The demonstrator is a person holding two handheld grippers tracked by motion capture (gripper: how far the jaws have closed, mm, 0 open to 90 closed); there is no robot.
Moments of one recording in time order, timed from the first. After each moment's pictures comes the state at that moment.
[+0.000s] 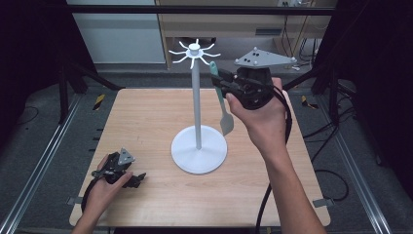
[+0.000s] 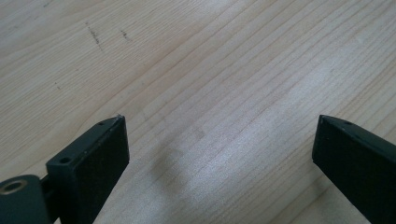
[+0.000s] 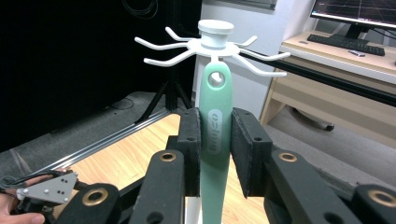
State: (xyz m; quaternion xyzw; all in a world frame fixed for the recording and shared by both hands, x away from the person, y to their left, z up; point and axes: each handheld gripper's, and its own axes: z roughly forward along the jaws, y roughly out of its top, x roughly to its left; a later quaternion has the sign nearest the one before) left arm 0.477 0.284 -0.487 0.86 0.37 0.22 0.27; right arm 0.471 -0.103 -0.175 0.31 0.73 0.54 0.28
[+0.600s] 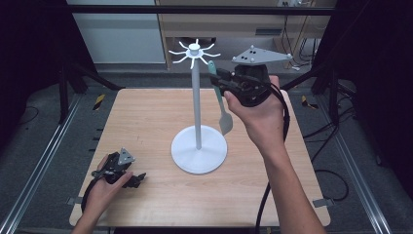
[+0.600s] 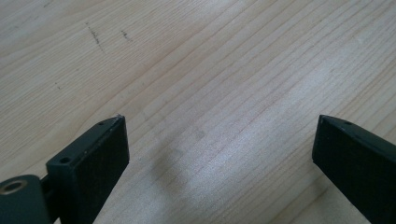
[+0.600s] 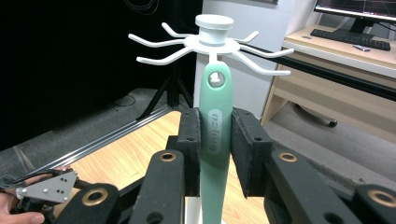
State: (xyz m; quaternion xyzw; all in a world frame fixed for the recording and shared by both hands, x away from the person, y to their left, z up) left arm 0.477 0.284 -0.487 0.86 0.37 0.22 0.27; right arm 0.479 -0.100 -0.176 0.31 0.74 0.53 0.28
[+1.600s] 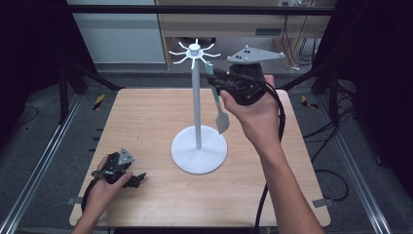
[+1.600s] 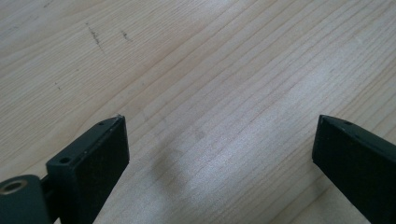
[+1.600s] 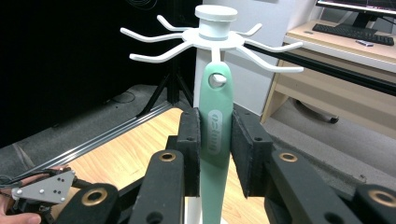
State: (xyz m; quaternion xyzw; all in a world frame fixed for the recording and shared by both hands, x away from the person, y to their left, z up) left arm 0.477 0.284 -0.487 0.86 0.37 0.22 0.27; right arm 0.486 -0.093 -0.180 0.32 0.74 0.53 0.27
